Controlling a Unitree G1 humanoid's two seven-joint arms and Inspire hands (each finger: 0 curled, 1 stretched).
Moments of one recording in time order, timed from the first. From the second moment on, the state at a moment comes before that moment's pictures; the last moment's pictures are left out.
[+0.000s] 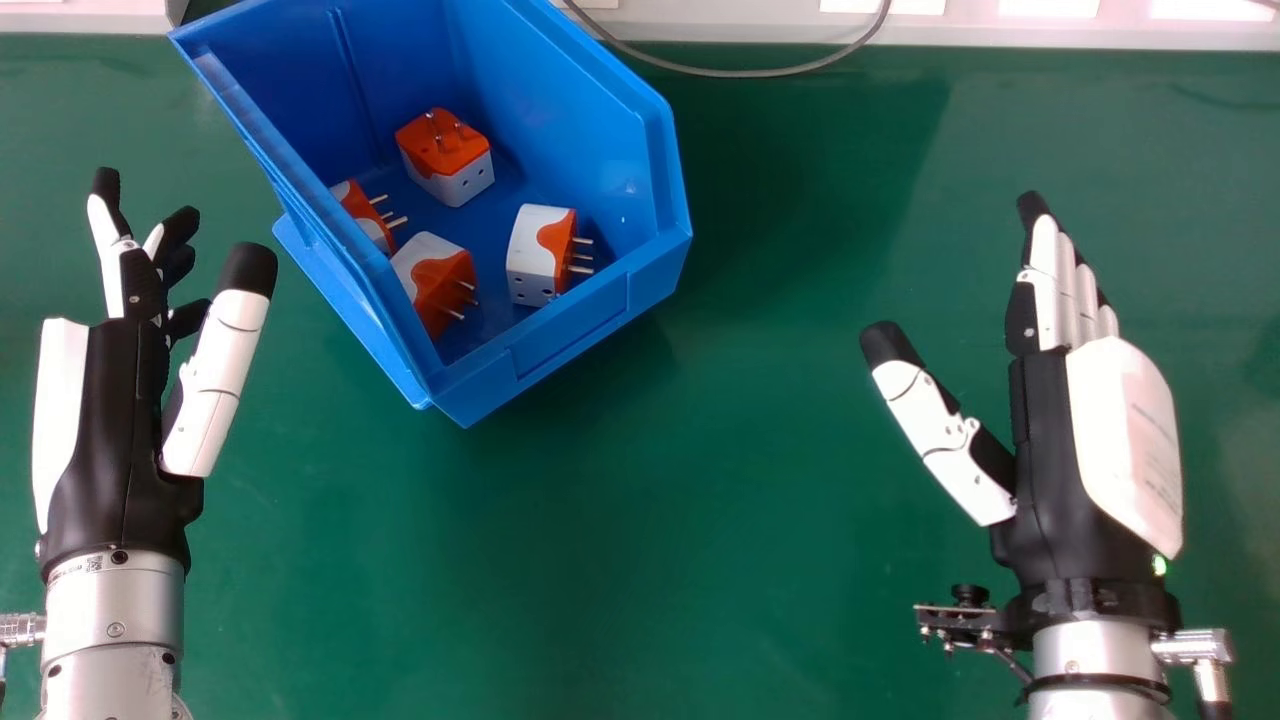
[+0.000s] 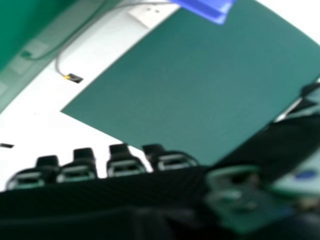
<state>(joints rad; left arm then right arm) 0.20 0.20 0.25 -0.24 0.19 -0.06 0.05 0.26 -0.15 0.21 -0.30 -0.67 0.09 -0.36</state>
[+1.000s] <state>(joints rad) 0.24 0.17 0.20 -0.20 0.24 -0.17 0.11 0.31 -0.21 -0.02 -0.42 -0.18 0.08 0.04</state>
